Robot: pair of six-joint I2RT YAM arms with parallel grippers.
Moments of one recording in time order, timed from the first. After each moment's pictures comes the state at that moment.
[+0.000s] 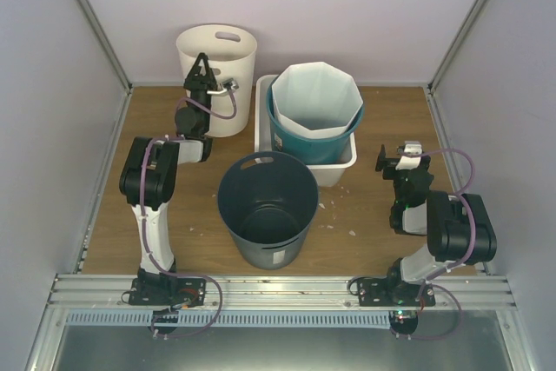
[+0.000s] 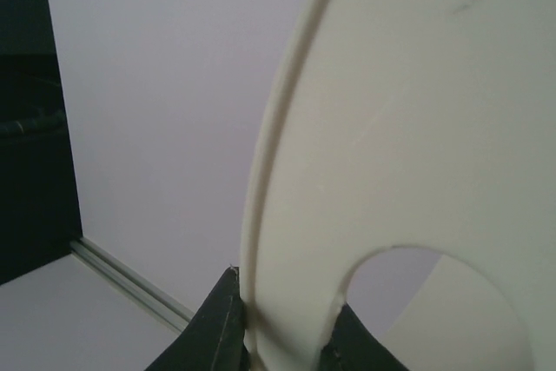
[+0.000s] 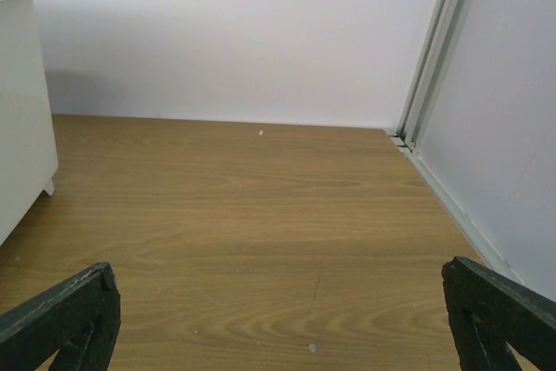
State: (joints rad) left arm -0.18 2.07 1.17 1.52 -0.09 1.59; right arm -0.11 1.56 0.25 1.23 0.00 -0.11
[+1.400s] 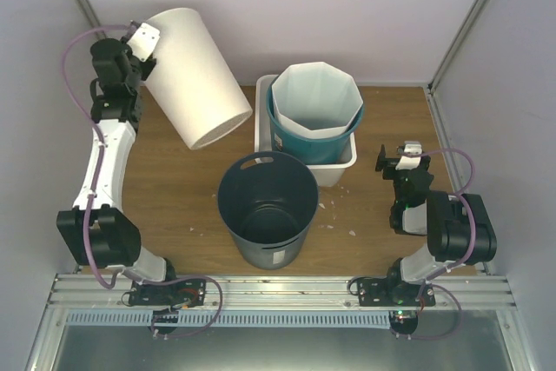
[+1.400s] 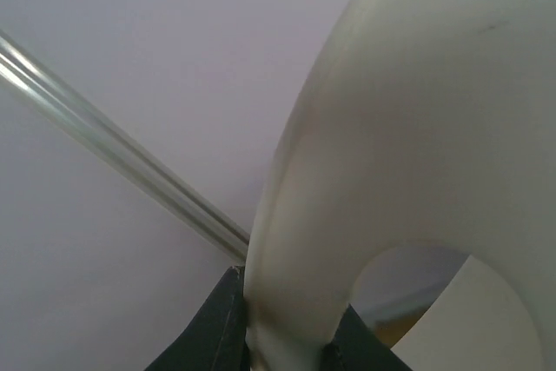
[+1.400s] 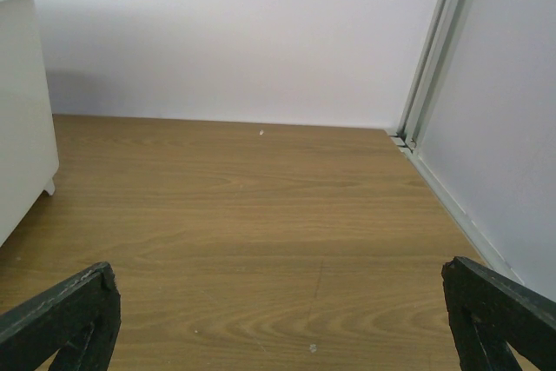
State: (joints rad) left arm 0.08 1.50 1.52 -0.01 -0.10 0.75; right arm -0.10 1.56 0.25 1.23 0.00 -0.11
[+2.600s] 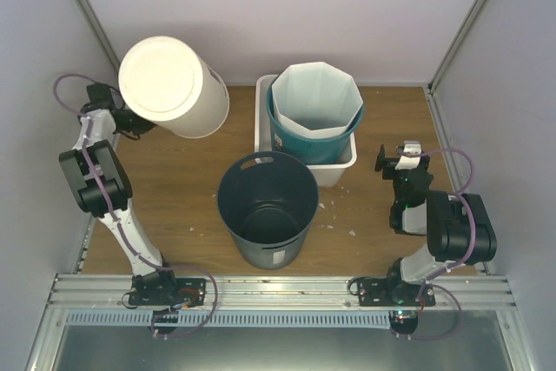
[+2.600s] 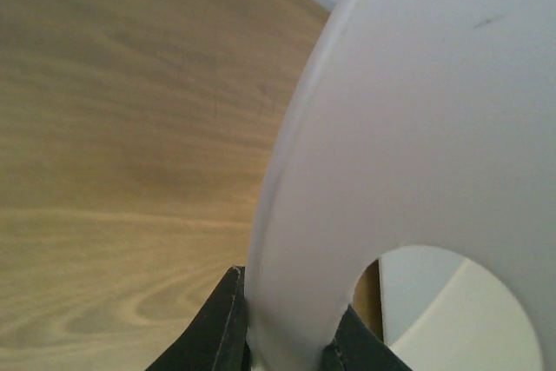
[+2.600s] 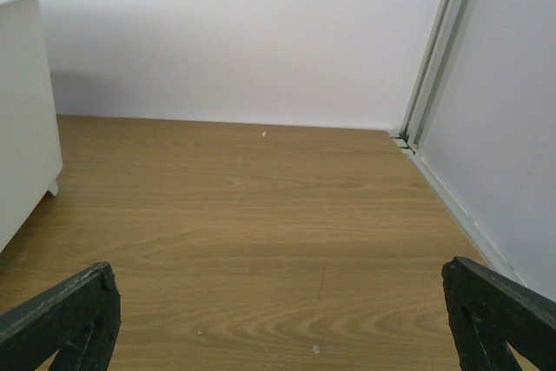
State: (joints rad) left arm 0.42 2.01 1.65 -0.67 0.91 -0.09; right arm -0.10 1.56 0.25 1.23 0.00 -0.11
